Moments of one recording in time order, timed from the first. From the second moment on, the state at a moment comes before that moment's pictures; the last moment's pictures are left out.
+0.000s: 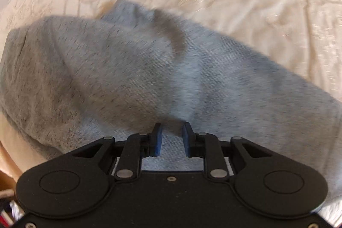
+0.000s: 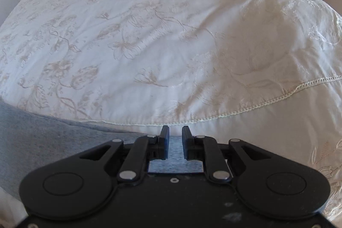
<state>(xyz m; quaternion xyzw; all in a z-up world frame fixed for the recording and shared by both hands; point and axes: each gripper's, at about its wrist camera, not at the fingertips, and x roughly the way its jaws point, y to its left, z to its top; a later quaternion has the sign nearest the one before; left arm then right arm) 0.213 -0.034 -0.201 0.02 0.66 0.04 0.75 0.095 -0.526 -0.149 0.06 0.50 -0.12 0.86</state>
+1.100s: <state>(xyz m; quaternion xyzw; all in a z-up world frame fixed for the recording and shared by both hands) 0.274 0.130 -0.156 0.07 0.63 -0.02 0.78 0.311 -0.088 -0.139 0.13 0.51 0.16 0.83</state>
